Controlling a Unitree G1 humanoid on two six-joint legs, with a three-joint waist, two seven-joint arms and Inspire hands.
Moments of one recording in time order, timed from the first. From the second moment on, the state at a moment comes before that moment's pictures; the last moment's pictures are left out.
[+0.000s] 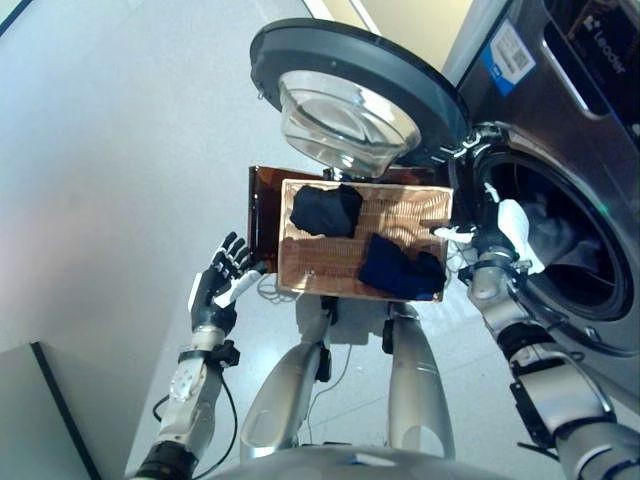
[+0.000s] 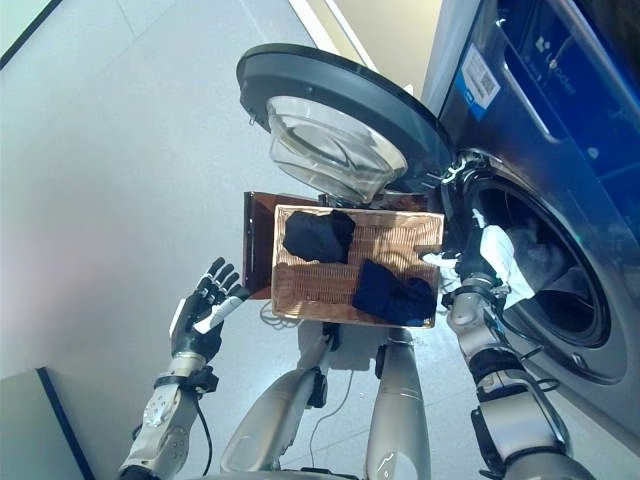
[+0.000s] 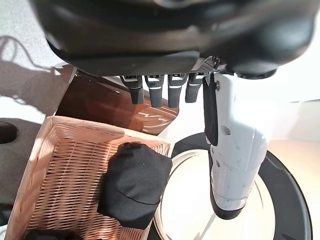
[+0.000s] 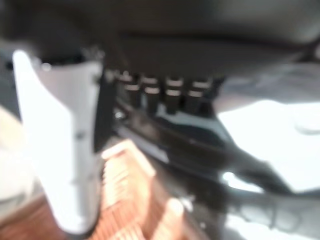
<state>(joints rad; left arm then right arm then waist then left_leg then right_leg) 0.10 0.23 -0.20 0.36 -0.59 -0.43 -0.02 -0.55 -0.53 0.25 1.00 -0.26 -0.13 -0.56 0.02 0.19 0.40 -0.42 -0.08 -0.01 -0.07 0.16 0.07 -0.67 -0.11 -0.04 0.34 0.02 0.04</state>
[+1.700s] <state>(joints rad) 0.09 0.19 -0.21 0.48 -0.52 -0.42 0.03 -0.57 -0.32 0.63 1.23 -0.63 -0.04 -0.48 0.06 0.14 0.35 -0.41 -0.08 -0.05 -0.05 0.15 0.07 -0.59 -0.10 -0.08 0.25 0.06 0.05</state>
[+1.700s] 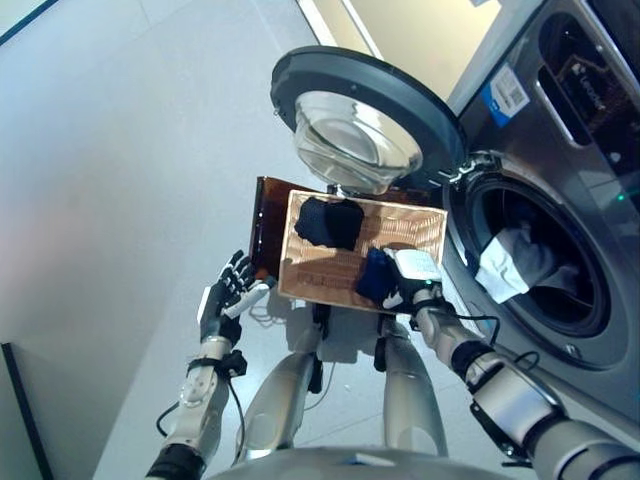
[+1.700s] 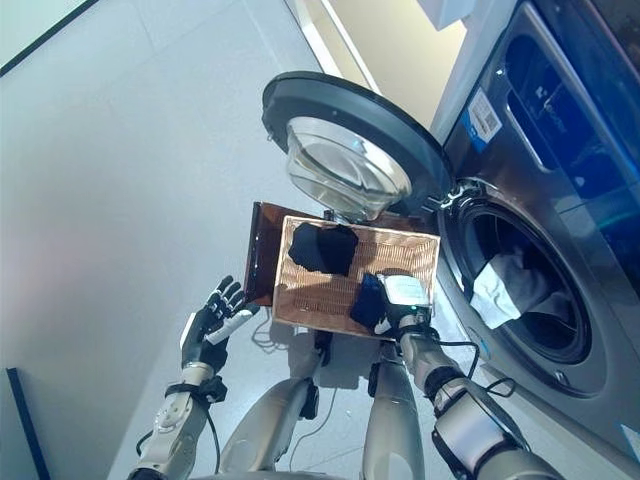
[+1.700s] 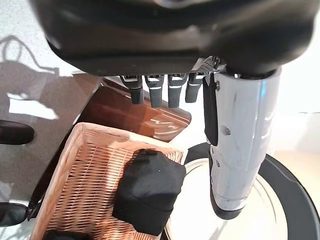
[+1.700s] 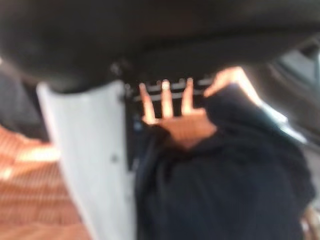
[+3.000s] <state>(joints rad) 0.05 0.21 -0.20 0.36 -0.52 -0.42 0.04 -0.82 -0.33 0.64 1.31 -0.62 0.04 -0.52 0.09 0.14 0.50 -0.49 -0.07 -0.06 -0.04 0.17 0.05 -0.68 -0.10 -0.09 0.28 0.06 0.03</state>
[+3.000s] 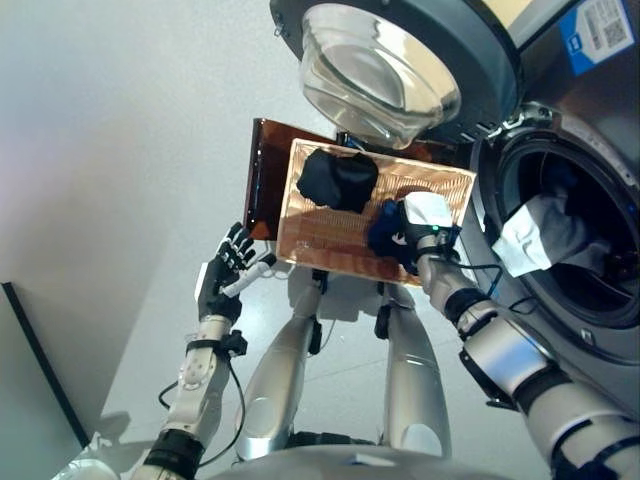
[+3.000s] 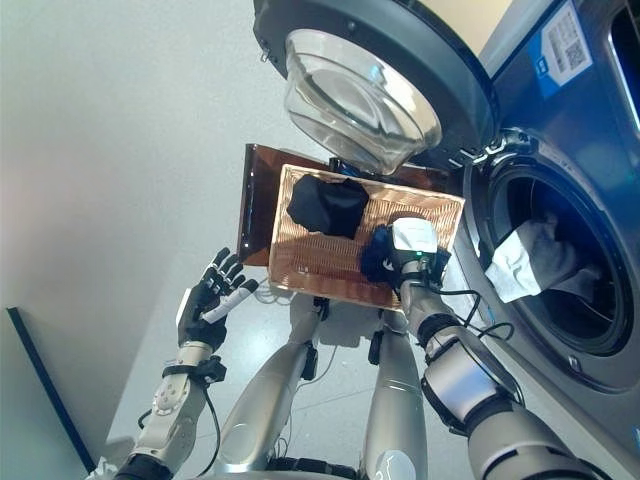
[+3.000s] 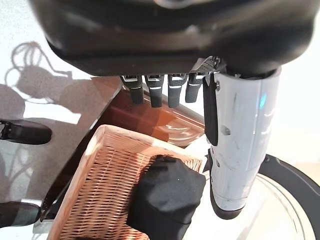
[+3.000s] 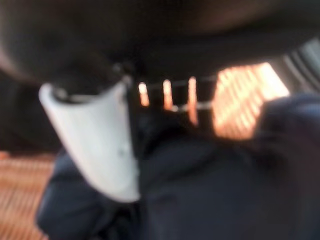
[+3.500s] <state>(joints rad) 0.05 0.21 -0.17 0.36 -0.51 -0.42 0.04 -0.81 -0.33 0.64 1.31 -0.62 0.04 -0.52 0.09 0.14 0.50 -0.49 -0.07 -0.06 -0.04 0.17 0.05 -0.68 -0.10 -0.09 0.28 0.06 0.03</state>
